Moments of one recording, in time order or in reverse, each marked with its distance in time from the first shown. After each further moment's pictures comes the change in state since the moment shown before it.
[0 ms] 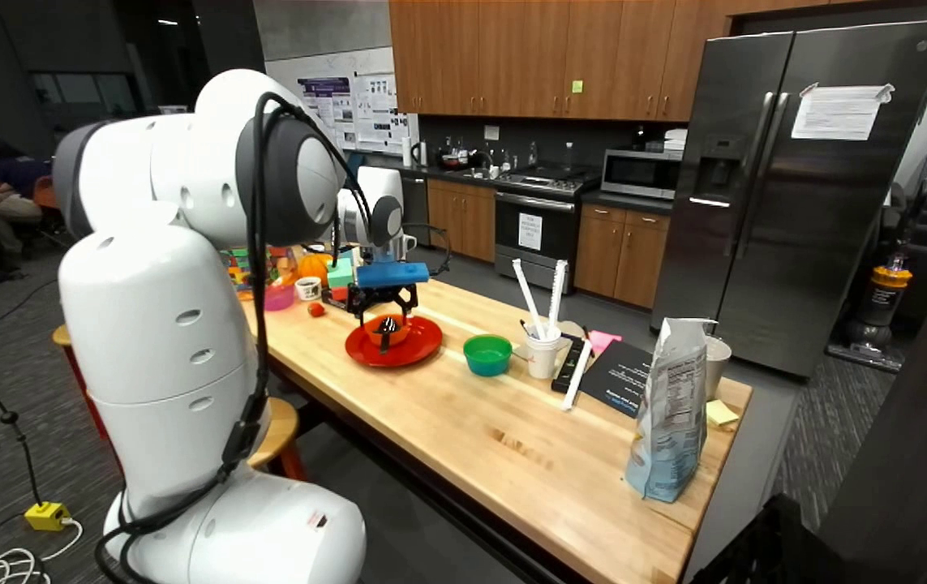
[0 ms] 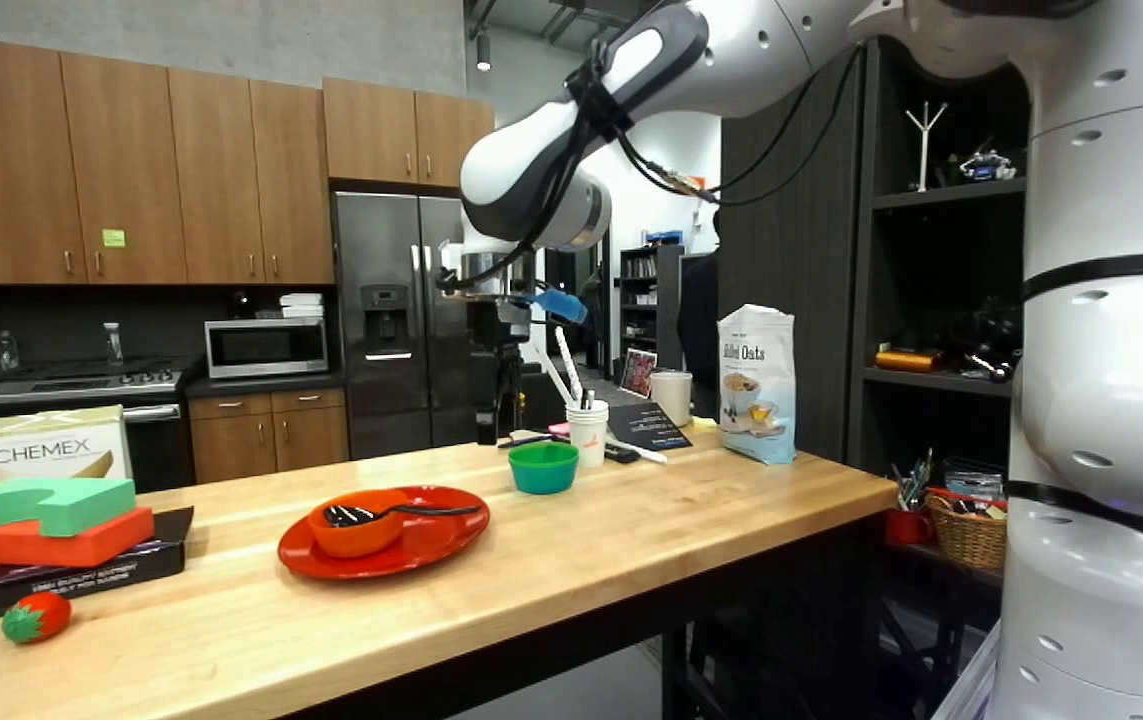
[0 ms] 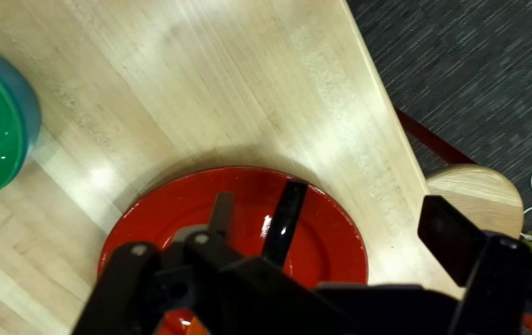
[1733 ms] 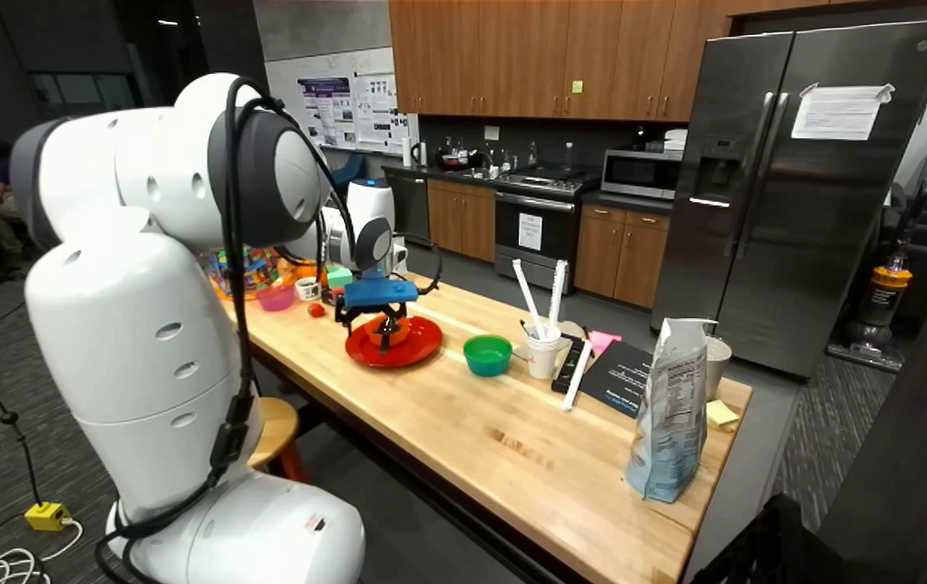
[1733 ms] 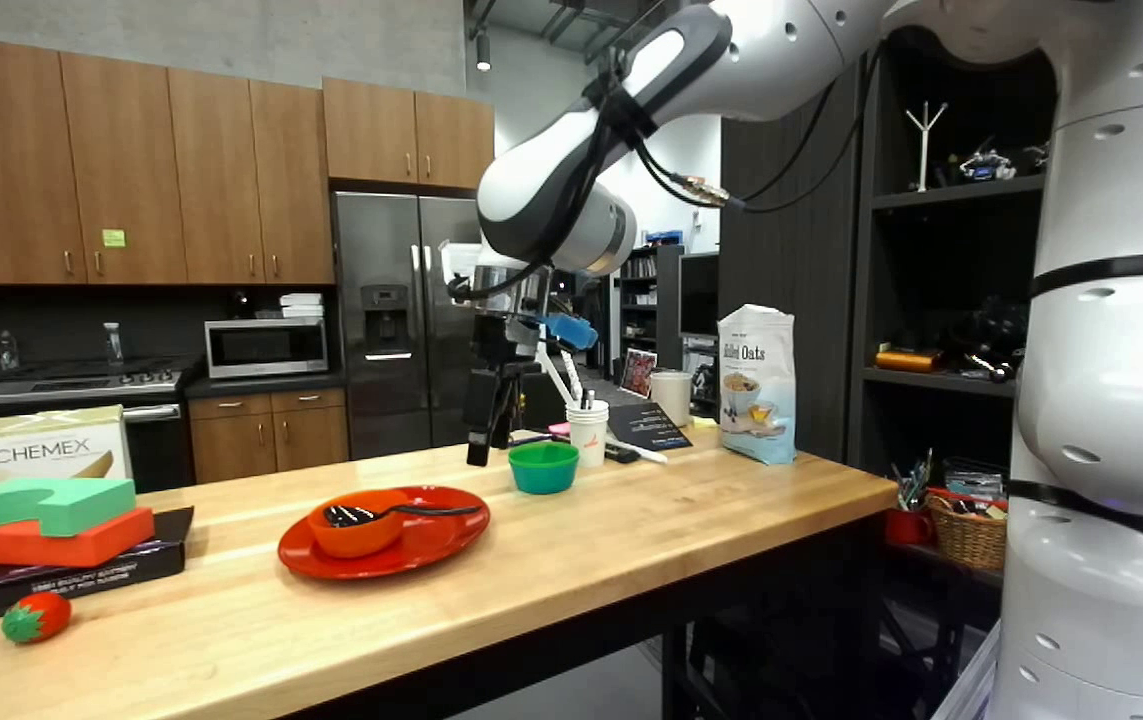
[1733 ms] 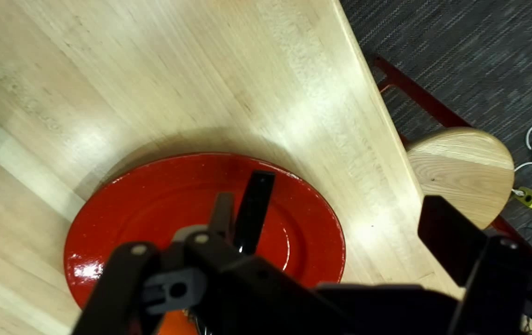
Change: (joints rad) arm -0.030 -0.071 0.063 -0.160 0.119 0.195 -0.037
